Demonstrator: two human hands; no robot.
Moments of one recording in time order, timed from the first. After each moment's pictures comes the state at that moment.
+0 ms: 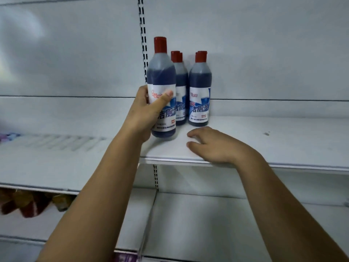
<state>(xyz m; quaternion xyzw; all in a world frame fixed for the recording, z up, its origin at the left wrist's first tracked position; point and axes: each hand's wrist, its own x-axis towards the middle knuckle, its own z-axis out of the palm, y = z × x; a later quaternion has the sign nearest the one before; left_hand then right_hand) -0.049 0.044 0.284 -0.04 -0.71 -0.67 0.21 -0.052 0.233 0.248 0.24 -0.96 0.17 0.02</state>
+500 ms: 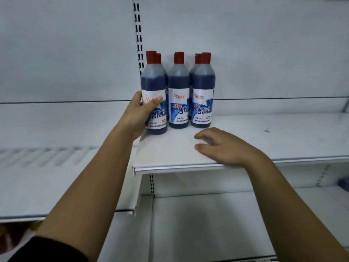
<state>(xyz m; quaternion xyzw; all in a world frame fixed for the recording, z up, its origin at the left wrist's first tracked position) -0.115 -0.024 0.275 -0.08 -0.67 -0.74 0.09 -0.043 0.211 0.245 0.14 -0.96 0.23 0.04</state>
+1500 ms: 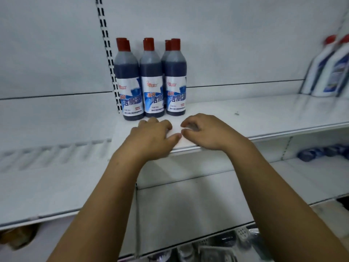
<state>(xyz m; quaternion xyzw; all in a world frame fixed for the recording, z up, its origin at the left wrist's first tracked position) -0.030 0.041 0.250 -0.19 -0.97 -0.12 0.05 -0.028 0.223 0.247 0.10 -0.97 0.19 0.10</state>
